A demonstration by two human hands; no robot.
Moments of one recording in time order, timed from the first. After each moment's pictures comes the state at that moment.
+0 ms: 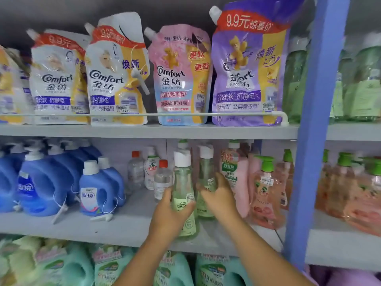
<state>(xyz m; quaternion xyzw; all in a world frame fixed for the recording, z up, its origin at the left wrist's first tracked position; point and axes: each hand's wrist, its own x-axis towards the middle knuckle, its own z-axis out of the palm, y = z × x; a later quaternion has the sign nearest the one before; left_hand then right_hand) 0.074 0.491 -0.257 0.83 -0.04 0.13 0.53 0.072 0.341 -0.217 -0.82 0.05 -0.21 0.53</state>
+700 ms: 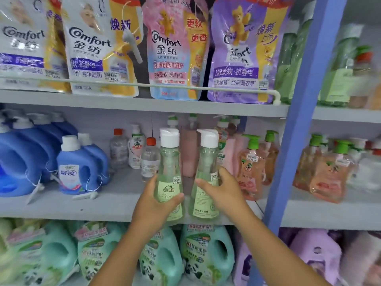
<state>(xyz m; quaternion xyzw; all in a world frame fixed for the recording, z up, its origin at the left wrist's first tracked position) 0.040 0.519 -0.277 0.79 -0.11 0.08 0.59 0.018 0.323 -0.241 -0.80 0.04 -0.20 0.56</state>
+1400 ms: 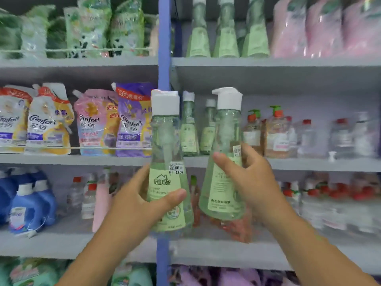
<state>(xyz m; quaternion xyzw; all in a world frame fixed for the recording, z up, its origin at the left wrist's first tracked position) -0.207 0.266 -0.097 0.73 -0.23 0.18 0.62 -0.222 0.049 -0.058 -0.73 -0.13 -0.35 0.57</state>
